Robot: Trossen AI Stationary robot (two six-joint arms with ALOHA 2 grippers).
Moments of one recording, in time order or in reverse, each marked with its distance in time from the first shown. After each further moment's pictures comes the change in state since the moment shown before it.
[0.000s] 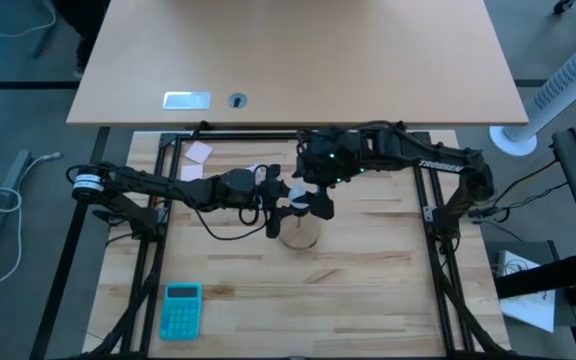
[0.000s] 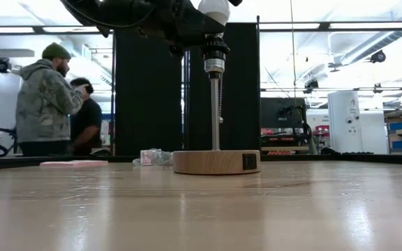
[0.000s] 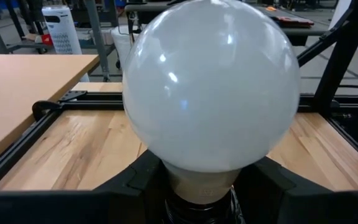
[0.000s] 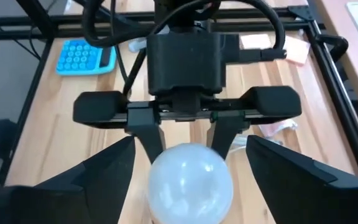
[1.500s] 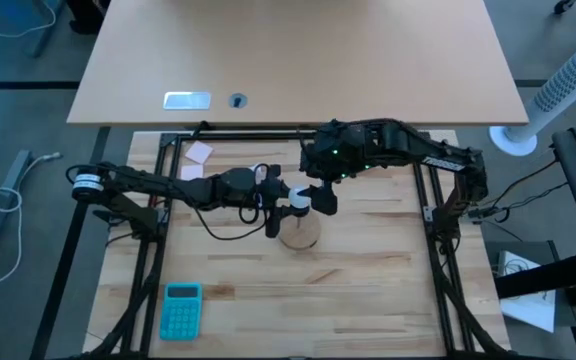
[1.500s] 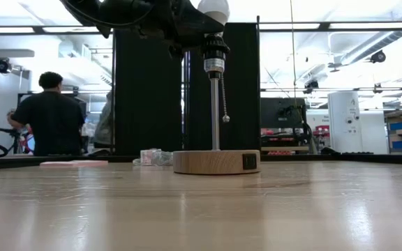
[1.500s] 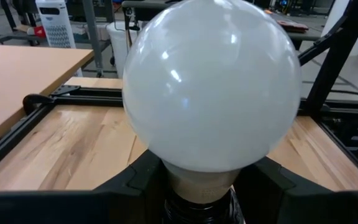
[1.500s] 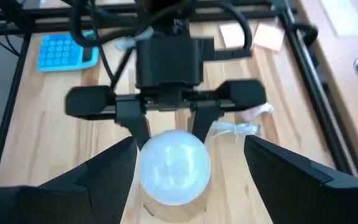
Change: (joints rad) left arm 0.006 0.001 0.000 -0.012 0.033 -0.026; right arm 0.008 0.042 0.141 -0.161 0.088 0.059
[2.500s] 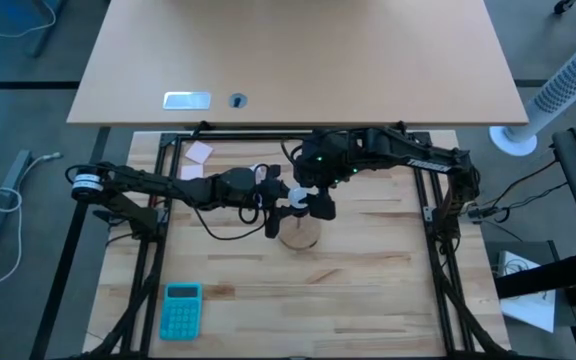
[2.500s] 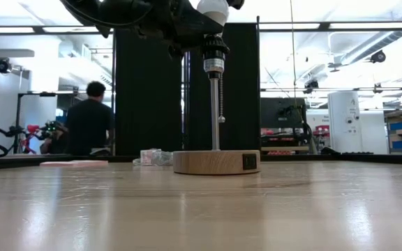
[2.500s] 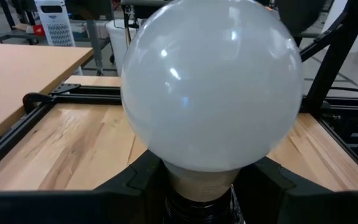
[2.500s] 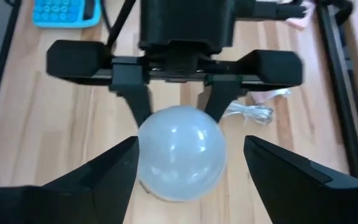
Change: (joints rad) left arm -0.002 0.000 0.000 -0.019 0.001 -0.009; right arm -0.010 0.058 -0.002 -0.072 -0.067 -0.110
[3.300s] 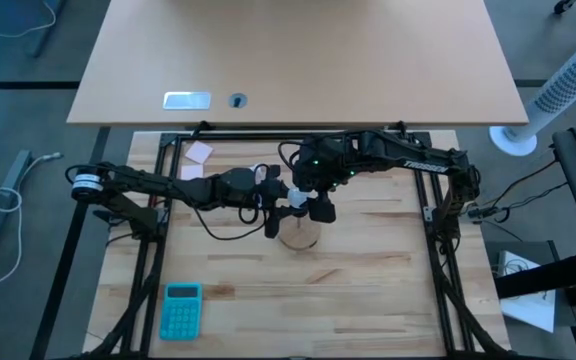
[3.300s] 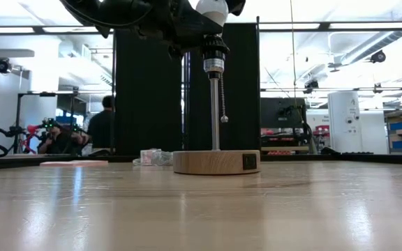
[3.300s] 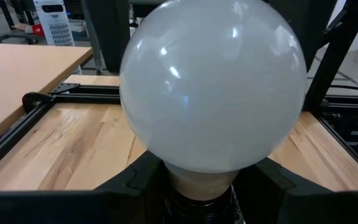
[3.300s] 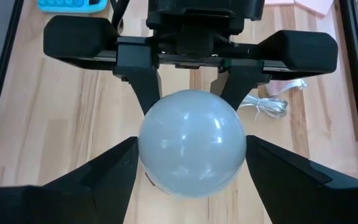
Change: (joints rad) left arm 0.000 0.000 -0.001 -0.004 0.001 0.005; right arm 0.000 0.000 -0.059 0.028 -0.012 -0.002
